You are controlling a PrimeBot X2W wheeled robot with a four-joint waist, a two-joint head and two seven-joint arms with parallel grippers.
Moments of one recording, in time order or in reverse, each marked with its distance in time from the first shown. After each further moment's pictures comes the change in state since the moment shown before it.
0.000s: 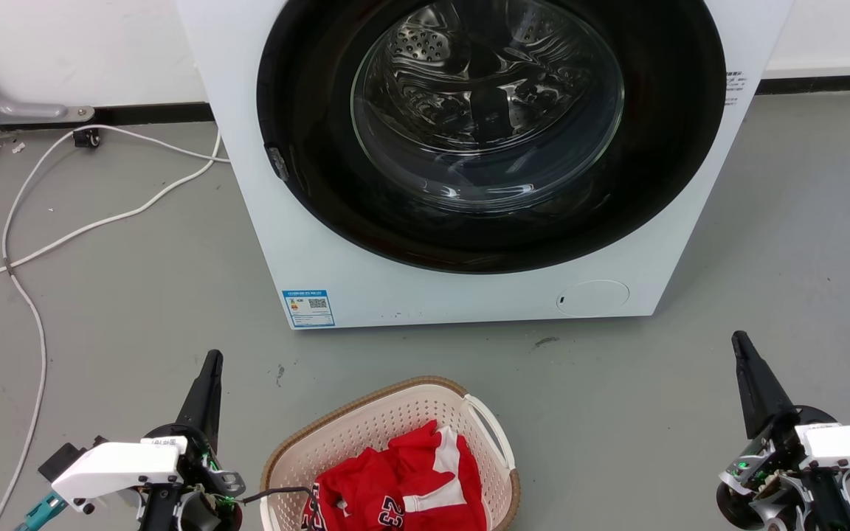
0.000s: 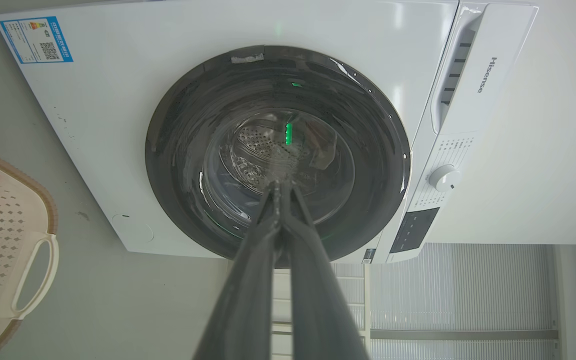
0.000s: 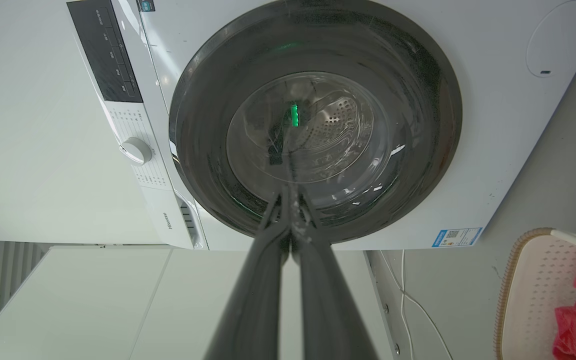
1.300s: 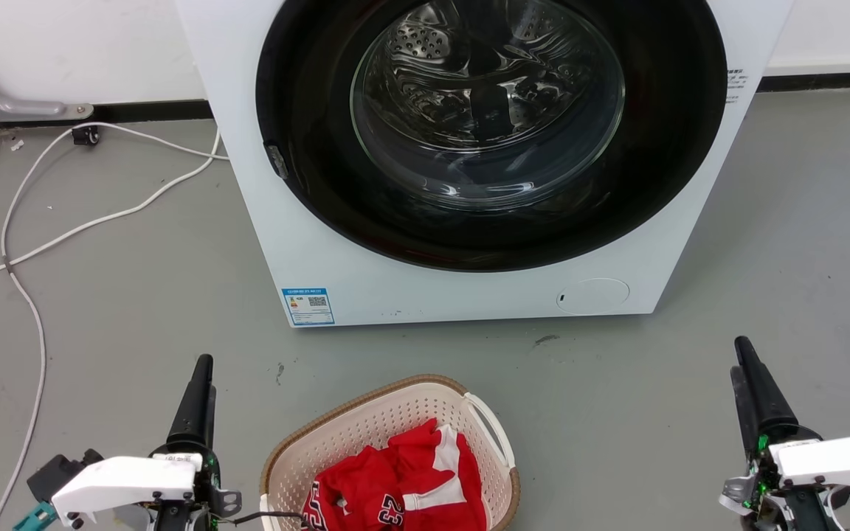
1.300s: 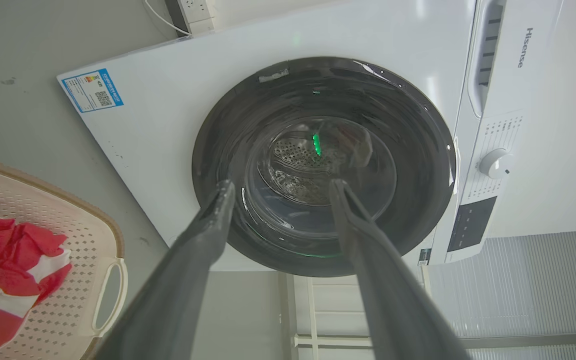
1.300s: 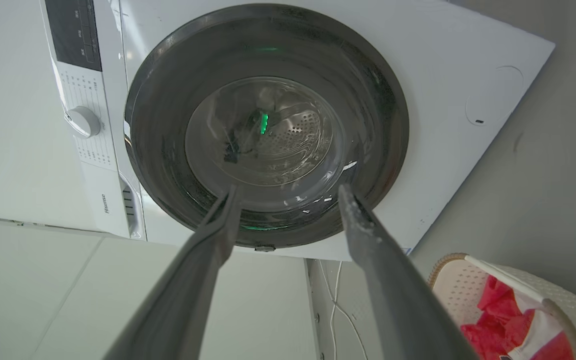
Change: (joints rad) left arm 0.041 -0.007 0.002 -0.009 0.184 0.002 -0.064; right arm 0.043 0.005 0.012 -0.011 -0.223 0.000 -0.064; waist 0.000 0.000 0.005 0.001
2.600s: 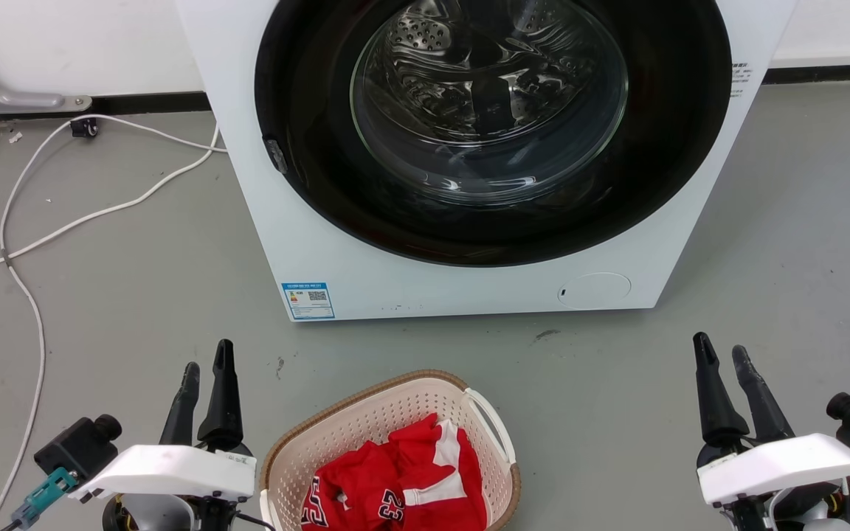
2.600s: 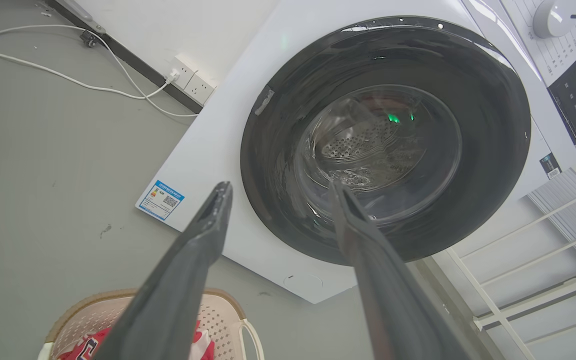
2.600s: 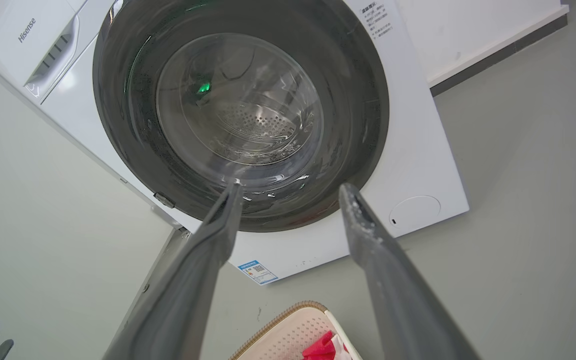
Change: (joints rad) left arm 0.022 0.002 -0.065 -0.108 0.639 0.044 -0.144; right arm 0.036 0.000 0.088 -0.112 -0.756 0.000 -0.145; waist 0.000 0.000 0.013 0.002
